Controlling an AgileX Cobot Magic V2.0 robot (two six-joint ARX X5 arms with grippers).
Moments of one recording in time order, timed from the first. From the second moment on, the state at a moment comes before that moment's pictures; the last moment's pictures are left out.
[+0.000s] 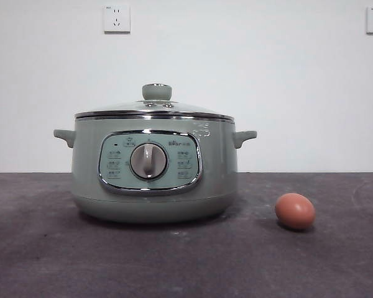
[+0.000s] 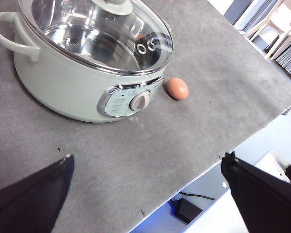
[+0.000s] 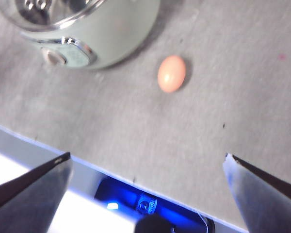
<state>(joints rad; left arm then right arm) 0.05 0.47 0.74 -0.95 0.75 0.05 0.11 0.79 1.04 -1.18 -0.39 -0.07</state>
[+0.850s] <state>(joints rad) 0.05 0.47 0.74 -0.95 0.75 0.05 0.41 1.47 1.04 -0.75 -0.19 0.01</state>
